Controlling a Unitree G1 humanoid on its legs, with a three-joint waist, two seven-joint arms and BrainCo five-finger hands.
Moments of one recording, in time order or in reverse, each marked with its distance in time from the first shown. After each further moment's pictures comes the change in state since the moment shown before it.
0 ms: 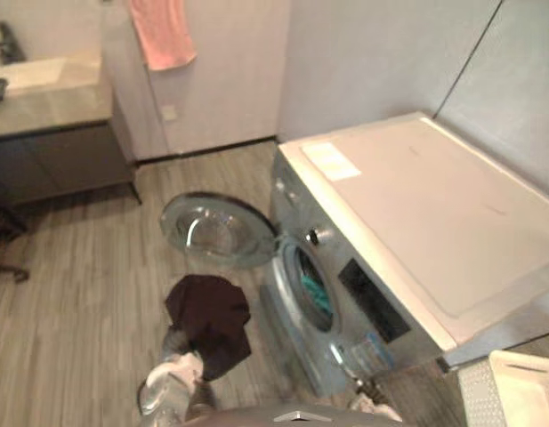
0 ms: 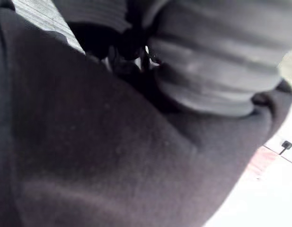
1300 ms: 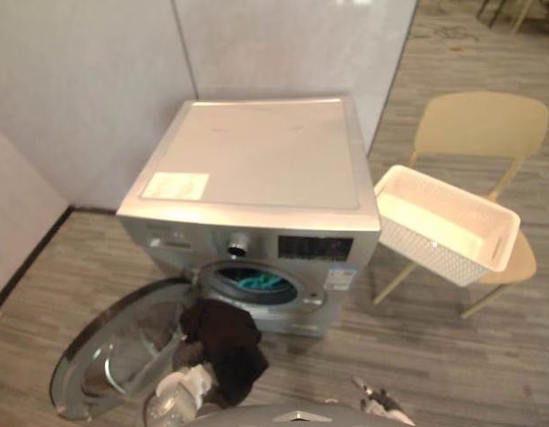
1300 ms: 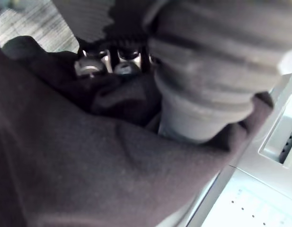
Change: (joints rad) left arm -0.022 0.010 -0.036 0.179 0.066 0.007 0.012; right arm -0.051 -0.097 0.028 0.121 -0.047 0.006 0.041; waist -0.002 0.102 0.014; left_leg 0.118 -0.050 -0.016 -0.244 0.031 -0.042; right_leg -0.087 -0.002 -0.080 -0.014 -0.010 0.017
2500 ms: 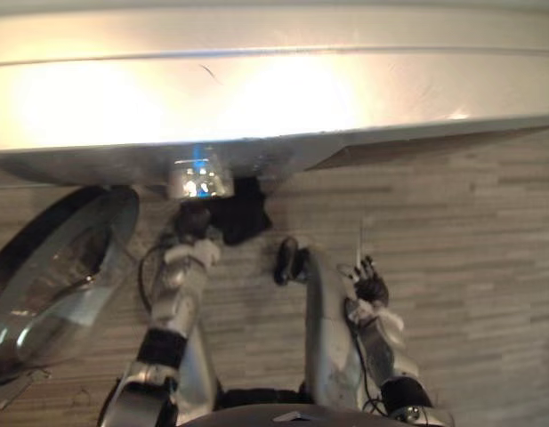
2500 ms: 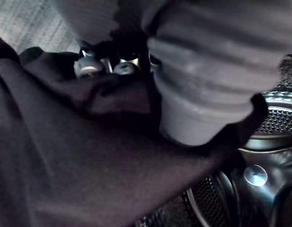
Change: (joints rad) left arm -0.677 0.089 0.024 -0.193 -0.048 -0.064 0.198; right arm -0.115 0.003 0.185 -0.599 0.098 -0.088 -0.032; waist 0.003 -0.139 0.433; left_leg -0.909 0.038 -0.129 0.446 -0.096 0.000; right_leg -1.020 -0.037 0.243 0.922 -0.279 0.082
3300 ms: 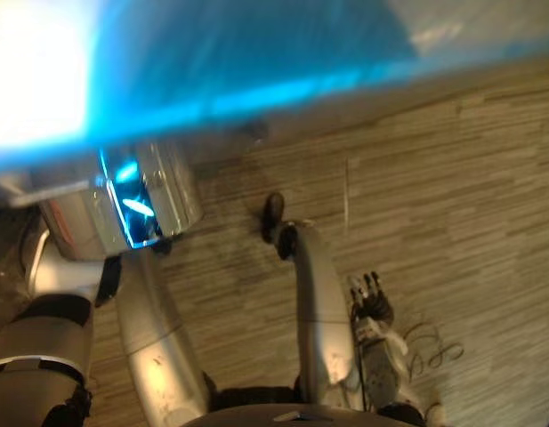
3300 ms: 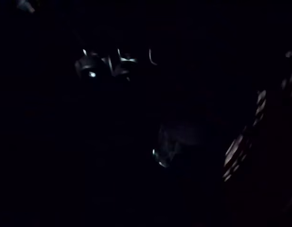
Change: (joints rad) left arm -0.813 0.492 -0.204 0.168 0.075 -0.121 0.188; right arm 0.135 0.076 -0.087 -0.014 0.113 0.003 0.115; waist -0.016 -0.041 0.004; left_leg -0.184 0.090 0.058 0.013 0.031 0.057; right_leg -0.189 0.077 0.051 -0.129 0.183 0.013
